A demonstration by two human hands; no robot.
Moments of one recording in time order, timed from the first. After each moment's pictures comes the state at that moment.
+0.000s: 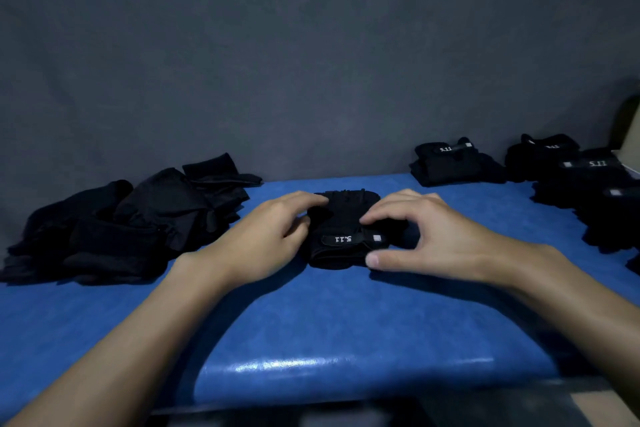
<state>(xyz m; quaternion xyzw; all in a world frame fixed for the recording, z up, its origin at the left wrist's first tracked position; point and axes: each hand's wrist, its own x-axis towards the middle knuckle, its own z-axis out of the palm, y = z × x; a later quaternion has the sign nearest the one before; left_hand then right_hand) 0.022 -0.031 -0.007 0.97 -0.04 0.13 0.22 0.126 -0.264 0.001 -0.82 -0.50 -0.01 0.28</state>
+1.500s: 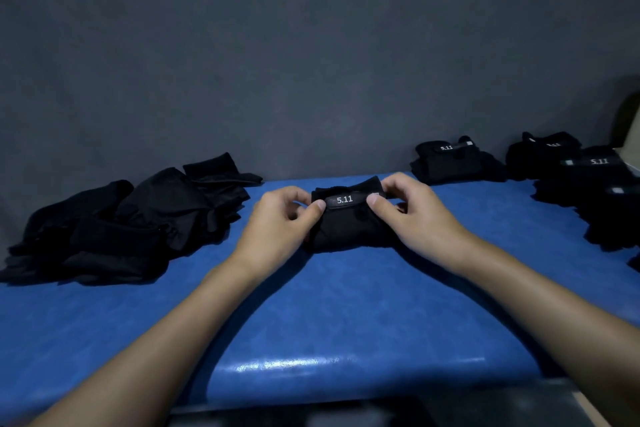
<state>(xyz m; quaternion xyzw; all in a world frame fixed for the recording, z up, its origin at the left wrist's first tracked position) 0.043 -0.045 -0.026 0.84 0.10 0.25 0.47 0.141 -0.234 -0.021 -0.78 -0.34 0.00 0.52</state>
